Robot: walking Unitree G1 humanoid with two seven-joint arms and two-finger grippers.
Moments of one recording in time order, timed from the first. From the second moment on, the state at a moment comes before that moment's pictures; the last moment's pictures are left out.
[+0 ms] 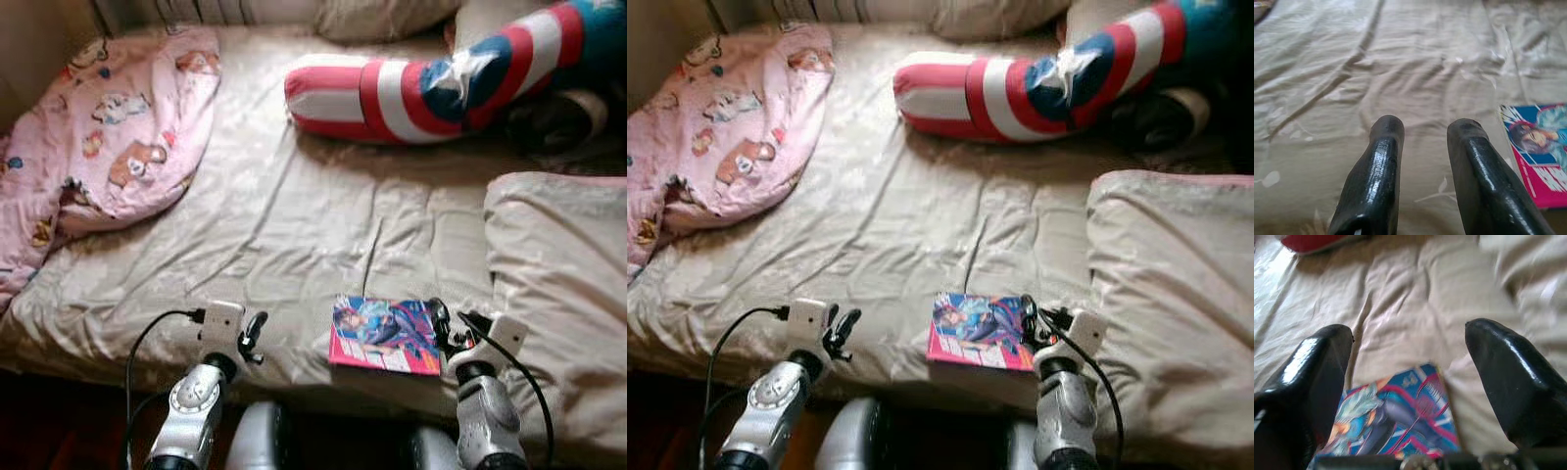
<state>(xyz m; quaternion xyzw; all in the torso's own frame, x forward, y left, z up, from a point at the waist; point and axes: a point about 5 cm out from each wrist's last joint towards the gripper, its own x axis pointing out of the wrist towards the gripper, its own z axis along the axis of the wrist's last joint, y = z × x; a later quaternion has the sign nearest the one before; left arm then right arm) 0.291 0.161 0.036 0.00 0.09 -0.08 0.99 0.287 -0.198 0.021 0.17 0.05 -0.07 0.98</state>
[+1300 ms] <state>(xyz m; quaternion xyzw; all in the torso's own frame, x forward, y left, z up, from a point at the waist) 0.220 0.197 -0.061 -0.04 0.38 0.05 0.92 0.186 -0.205 -0.077 0.07 0.40 -0.07 0.91</state>
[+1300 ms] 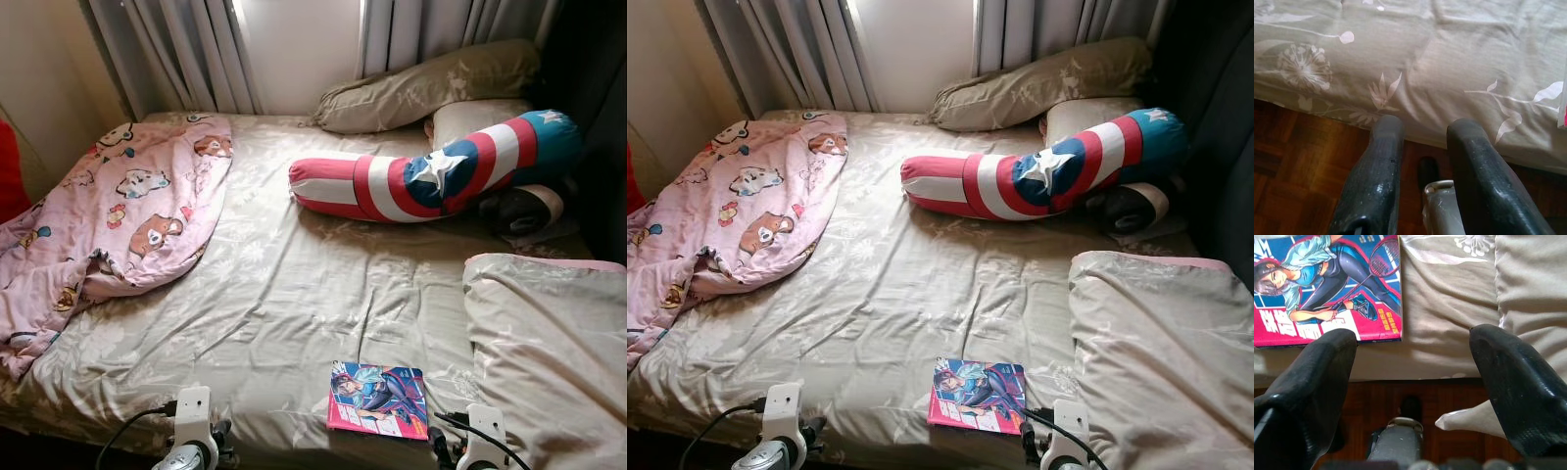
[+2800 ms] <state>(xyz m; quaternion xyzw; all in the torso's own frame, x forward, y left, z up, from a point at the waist) 0.204 0.191 -0.073 -0.06 0.42 0.07 0.90 0.151 -0.229 -0.088 0.05 0.45 -0.07 0.89</state>
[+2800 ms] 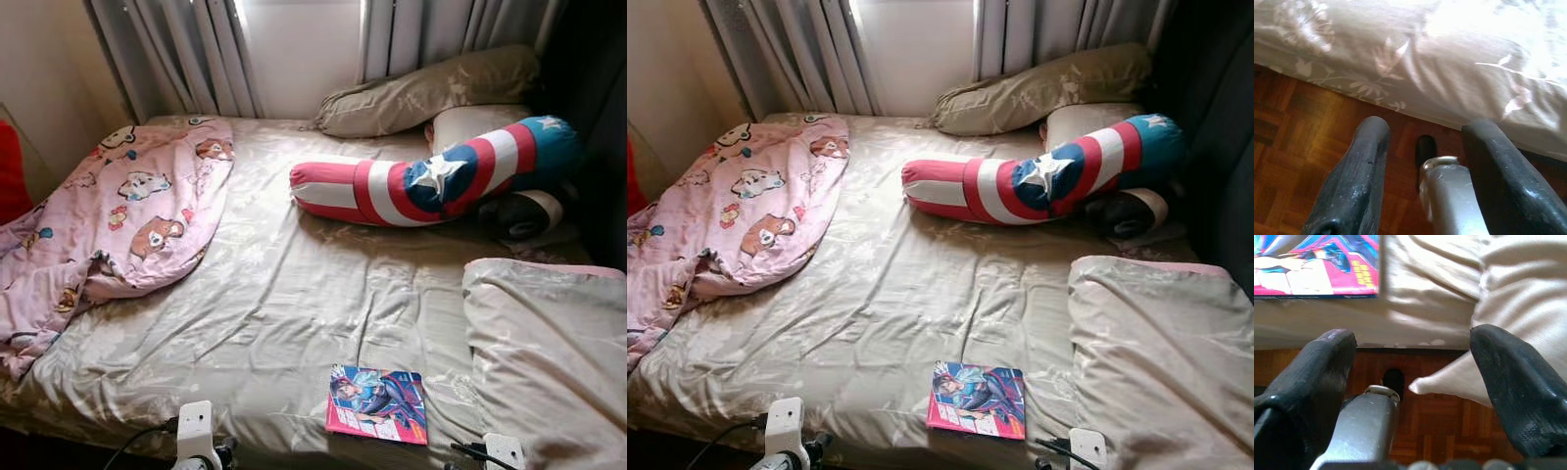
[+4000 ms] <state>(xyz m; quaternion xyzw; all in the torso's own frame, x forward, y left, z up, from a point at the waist) 0.190 0.210 -0.077 -0.05 0.44 0.08 0.89 0.153 -0.214 -0.091 0.06 0.45 -0.06 0.89</state>
